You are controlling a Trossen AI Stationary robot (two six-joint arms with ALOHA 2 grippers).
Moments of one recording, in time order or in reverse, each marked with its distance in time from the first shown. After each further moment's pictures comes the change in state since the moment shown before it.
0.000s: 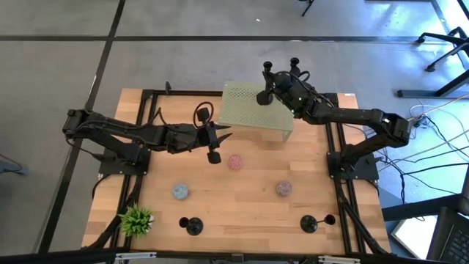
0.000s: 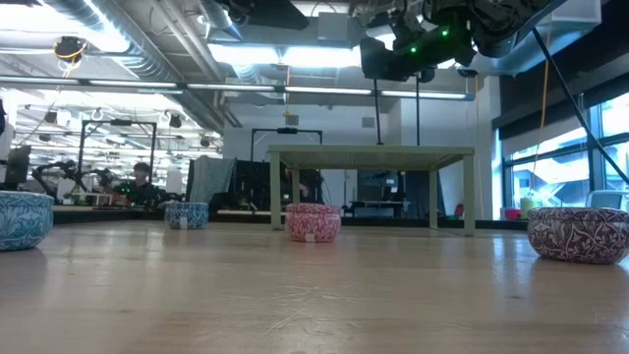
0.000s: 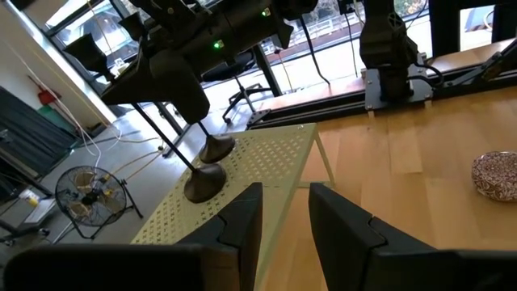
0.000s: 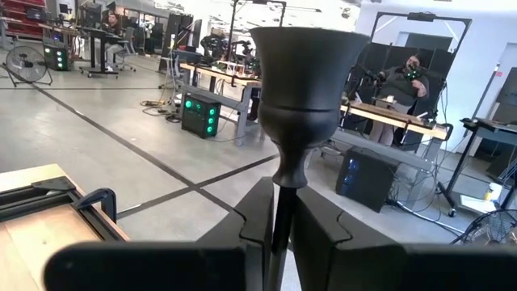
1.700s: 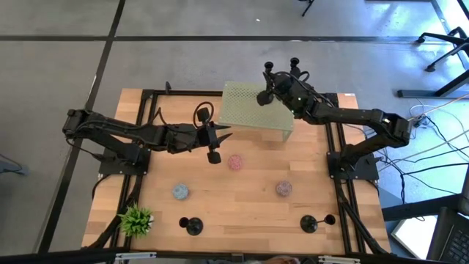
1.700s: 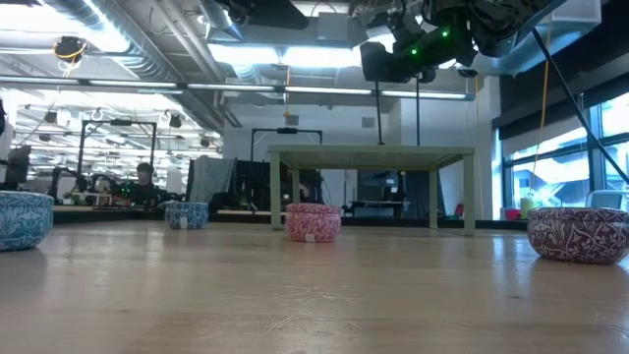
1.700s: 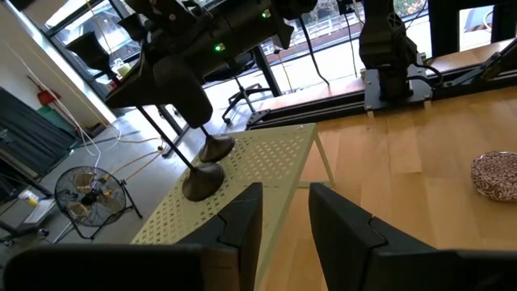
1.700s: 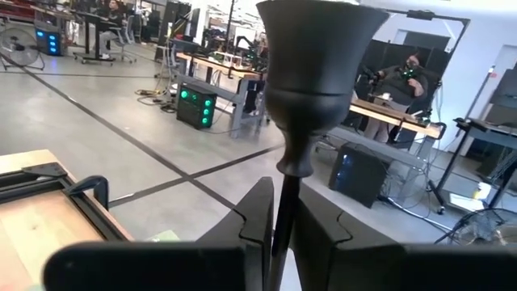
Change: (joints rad) left arm 0.000 0.000 0.000 0.000 0.001 0.000; right arm 0.000 -0.003 0.000 -0.029 0.019 -0.027
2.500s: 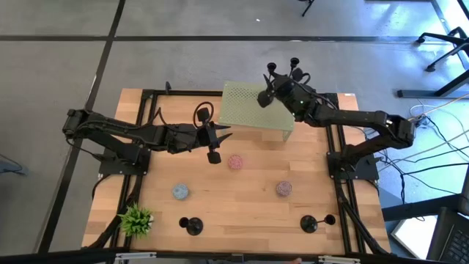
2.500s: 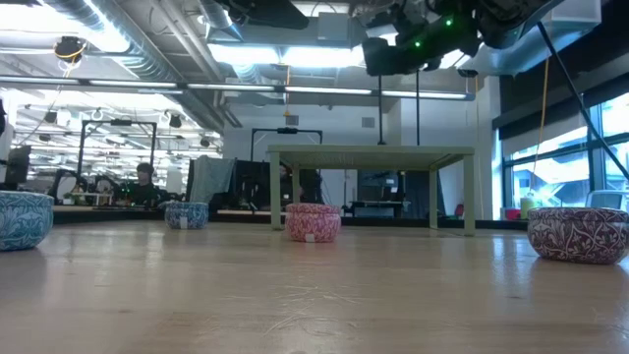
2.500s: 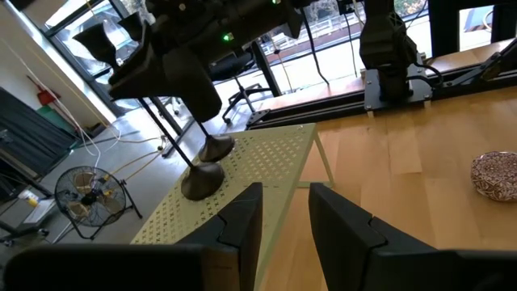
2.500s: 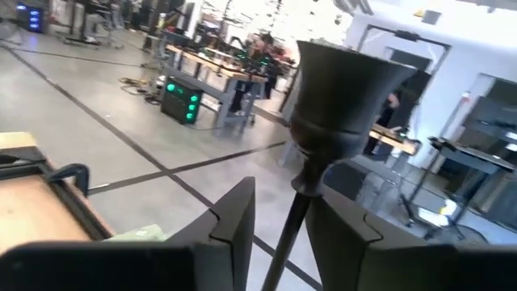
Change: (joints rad) left arm 0.000 0.000 0.000 0.000 0.000 0.000; right arm 0.054 -0.038 0.000 -0.024 0.085 -0.113
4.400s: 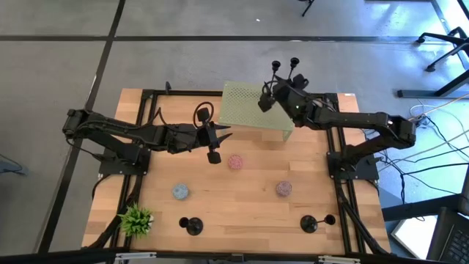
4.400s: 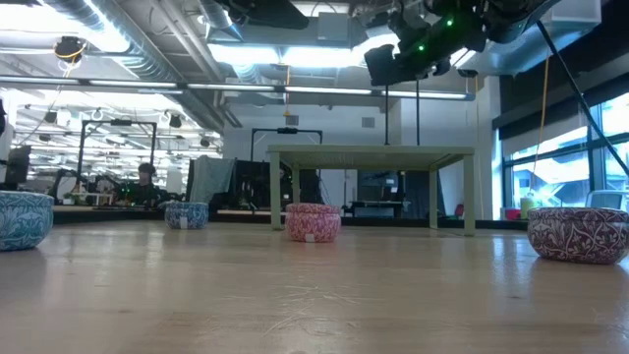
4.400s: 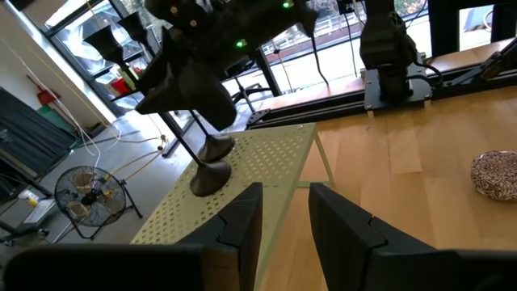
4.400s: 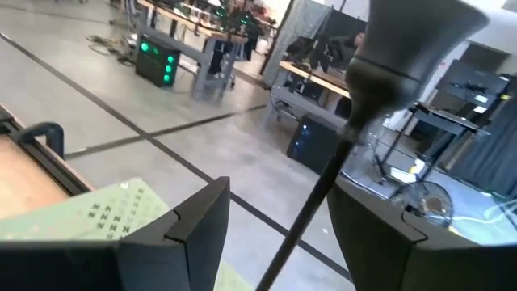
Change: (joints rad) left arm 0.000 0.000 -0.001 0.000 0.000 0.000; right arm 0.060 -0.017 0.000 -0.165 0.164 0.070
